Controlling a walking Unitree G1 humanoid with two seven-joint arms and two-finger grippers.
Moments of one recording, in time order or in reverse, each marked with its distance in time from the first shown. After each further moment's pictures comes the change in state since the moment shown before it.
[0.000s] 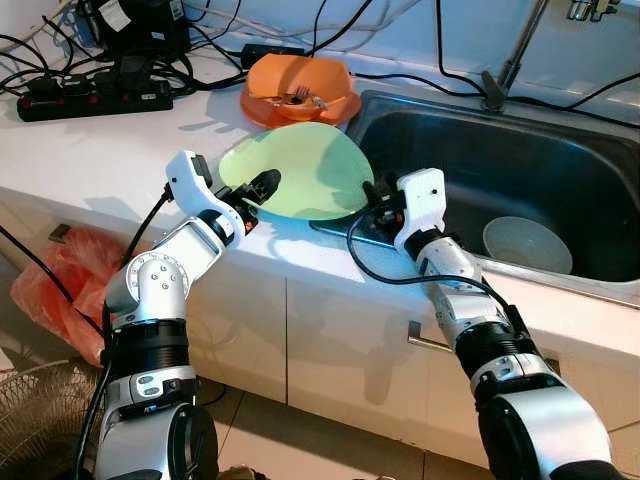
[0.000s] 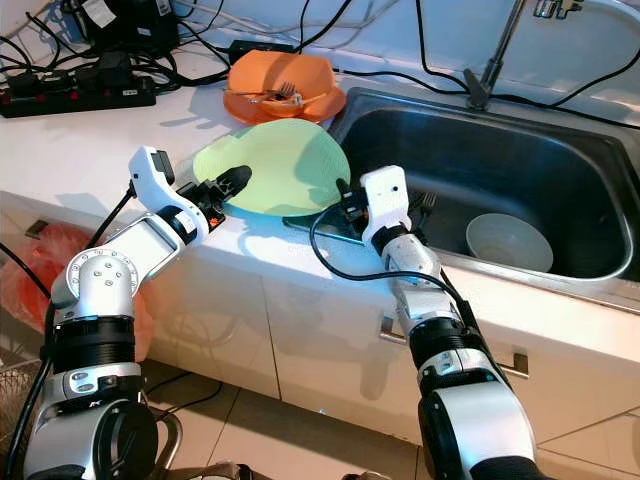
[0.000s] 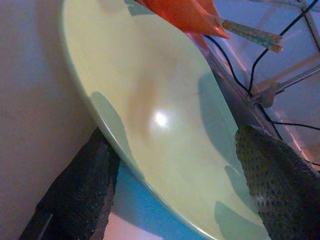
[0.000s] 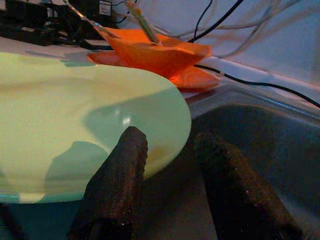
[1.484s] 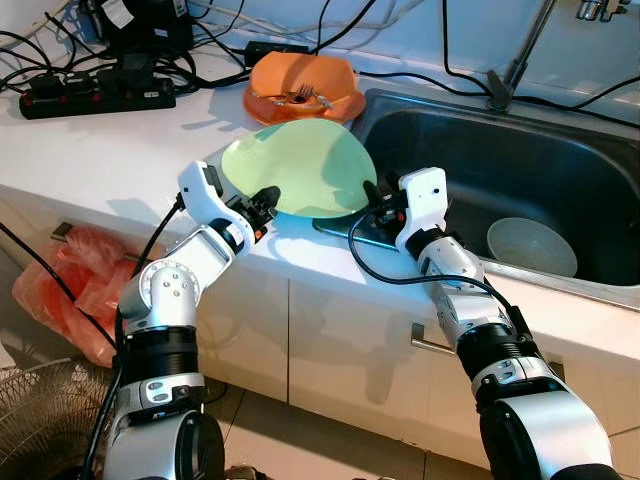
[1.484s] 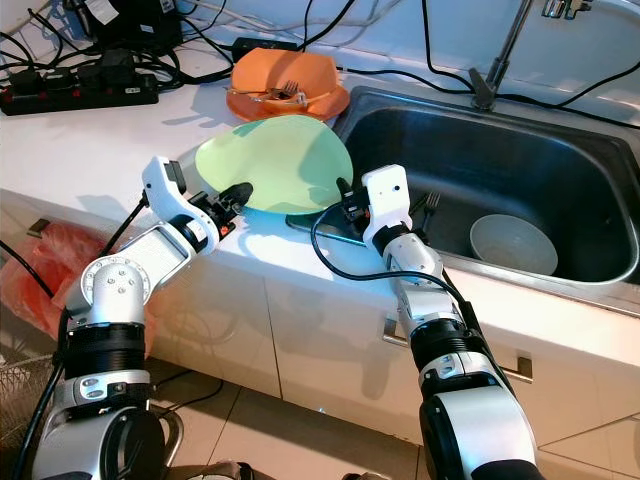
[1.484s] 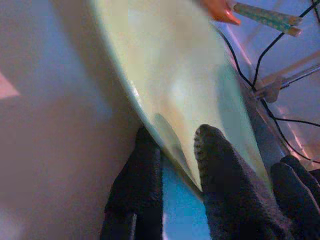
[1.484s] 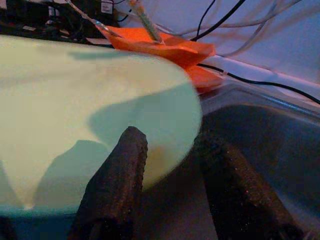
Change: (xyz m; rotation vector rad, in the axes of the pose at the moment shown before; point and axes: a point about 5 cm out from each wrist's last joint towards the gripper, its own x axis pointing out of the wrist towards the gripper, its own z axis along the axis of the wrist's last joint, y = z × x) left arm 0.003 -0.001 -0.015 -0.023 0.024 -0.001; right arm 0.000 -0.002 0.002 0.005 0.003 -0.004
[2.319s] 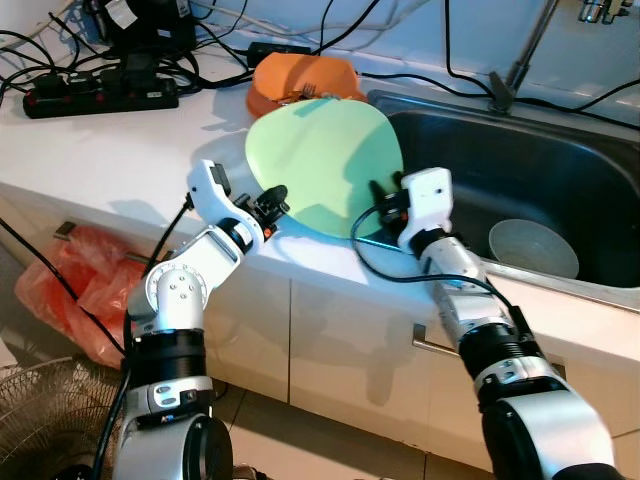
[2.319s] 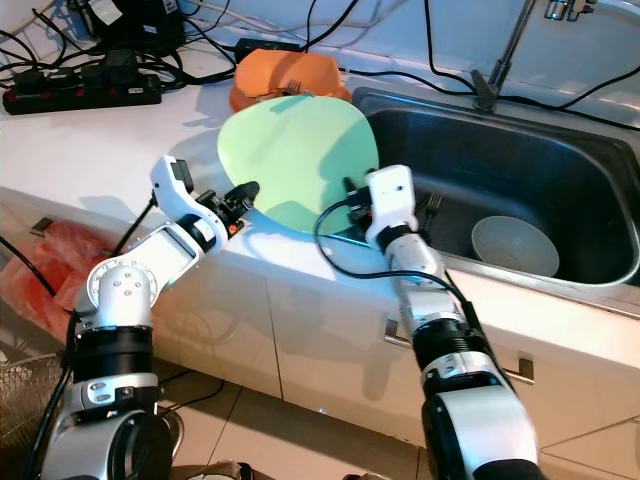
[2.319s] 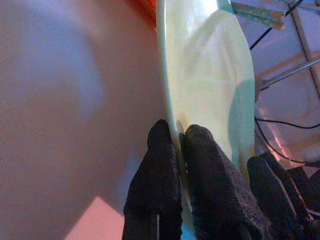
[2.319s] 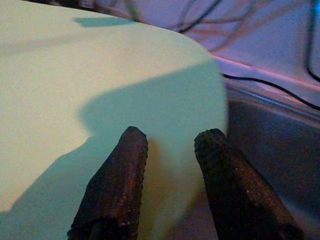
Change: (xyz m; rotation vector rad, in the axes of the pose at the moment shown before) left arm 0.001 -0.011 -0.008 -0.035 0.008 -0.056; right arm -0.003 -0.015 -0.003 -0.006 0.021 -0.115
